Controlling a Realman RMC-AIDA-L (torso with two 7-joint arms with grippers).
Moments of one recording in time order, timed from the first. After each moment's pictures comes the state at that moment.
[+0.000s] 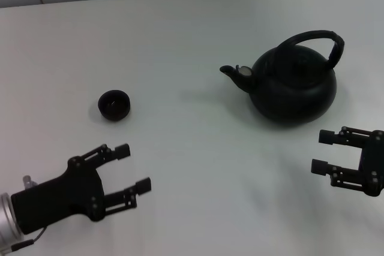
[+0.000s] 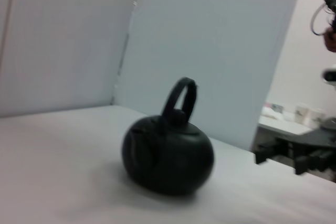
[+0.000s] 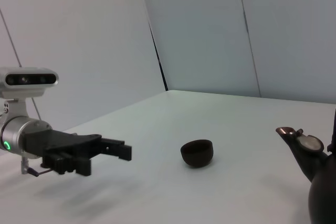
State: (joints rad) left arm -0.37 -2.07 0.78 0.26 1.81 1.61 -0.91; right arm 0.28 2.02 -0.25 -0.54 -2.25 -1.83 1.00
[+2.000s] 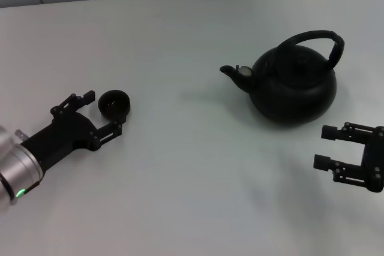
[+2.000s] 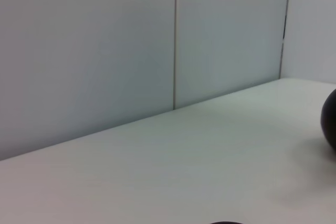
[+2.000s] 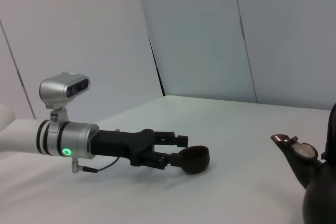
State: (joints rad) left arm -0.52 -2.08 0.50 0.05 1.71 1.15 -0.54; right arm 0.28 2.02 -0.24 -0.54 -2.24 -1.84 1.01
